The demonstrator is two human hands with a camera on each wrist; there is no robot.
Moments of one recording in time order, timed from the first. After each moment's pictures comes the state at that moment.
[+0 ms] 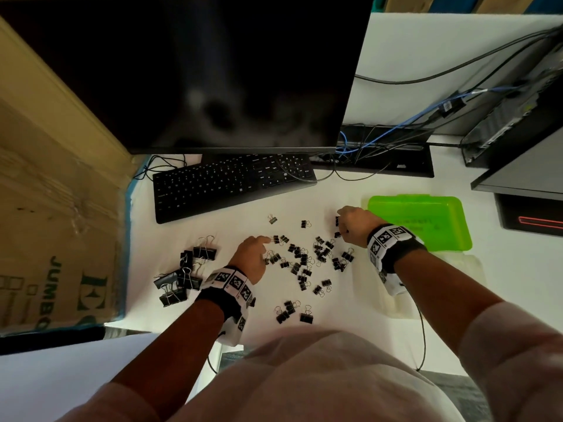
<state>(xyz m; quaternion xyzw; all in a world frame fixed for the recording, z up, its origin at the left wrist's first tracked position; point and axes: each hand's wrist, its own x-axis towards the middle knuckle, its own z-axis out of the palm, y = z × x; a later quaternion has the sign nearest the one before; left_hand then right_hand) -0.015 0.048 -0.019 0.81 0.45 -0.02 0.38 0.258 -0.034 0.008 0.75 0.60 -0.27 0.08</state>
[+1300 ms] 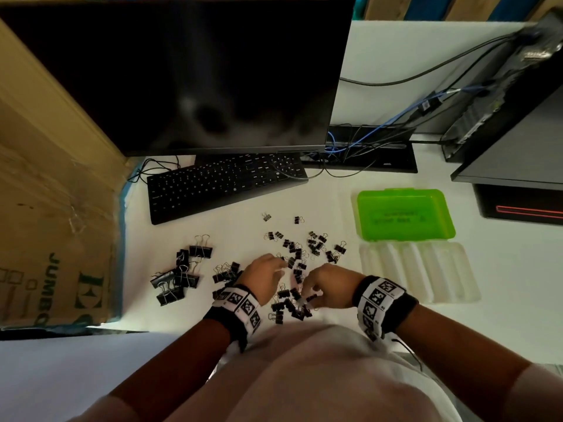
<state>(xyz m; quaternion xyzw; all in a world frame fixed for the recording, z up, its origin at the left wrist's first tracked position) -0.016 -0.007 -0.003 0.86 0.37 -0.05 0.35 0.154 -0.115 0.024 0.61 0.67 -0.42 0.00</state>
